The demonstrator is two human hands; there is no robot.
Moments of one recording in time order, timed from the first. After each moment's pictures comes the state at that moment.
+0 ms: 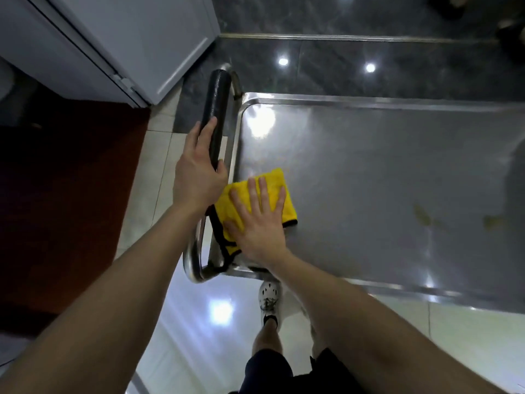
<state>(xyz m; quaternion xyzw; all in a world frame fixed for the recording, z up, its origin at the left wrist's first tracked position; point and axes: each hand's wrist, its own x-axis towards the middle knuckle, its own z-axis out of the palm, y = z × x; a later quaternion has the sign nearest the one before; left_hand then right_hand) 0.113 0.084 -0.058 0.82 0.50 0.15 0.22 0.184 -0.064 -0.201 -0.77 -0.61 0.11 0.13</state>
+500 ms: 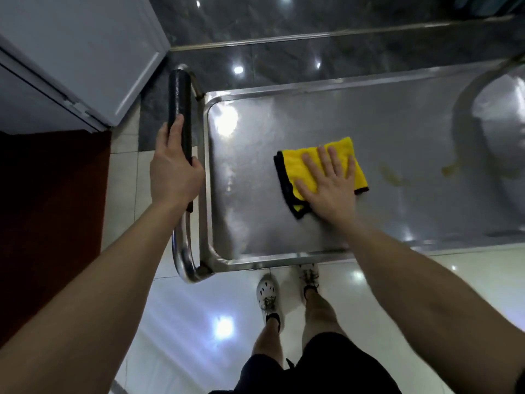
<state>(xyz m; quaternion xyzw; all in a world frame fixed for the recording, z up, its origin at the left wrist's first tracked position) 0.111 0.087 -0.066 0.82 0.49 0.15 0.23 0.349 -0.155 -0.193 -0.89 -0.44 0.02 0.07</state>
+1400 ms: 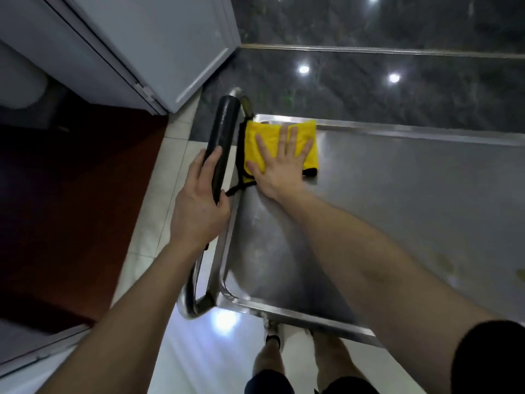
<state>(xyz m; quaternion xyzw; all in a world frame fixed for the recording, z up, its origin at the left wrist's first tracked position) 0.107 0.081 -0.063 0.83 0.50 0.15 0.21 0.309 0.090 -0.182 -0.83 -0.54 0.11 0.05</state>
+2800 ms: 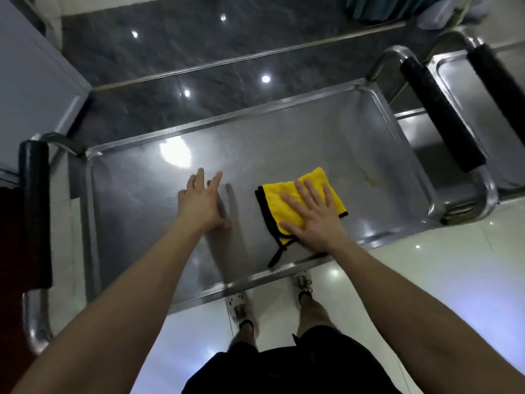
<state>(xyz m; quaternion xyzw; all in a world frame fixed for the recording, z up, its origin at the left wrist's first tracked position) 0.352 -0.076 -0.084 0.91 0.31 -0.24 0.11 0.500 -0.356 -0.172 -0.88 -0.47 0.09 0.03</state>
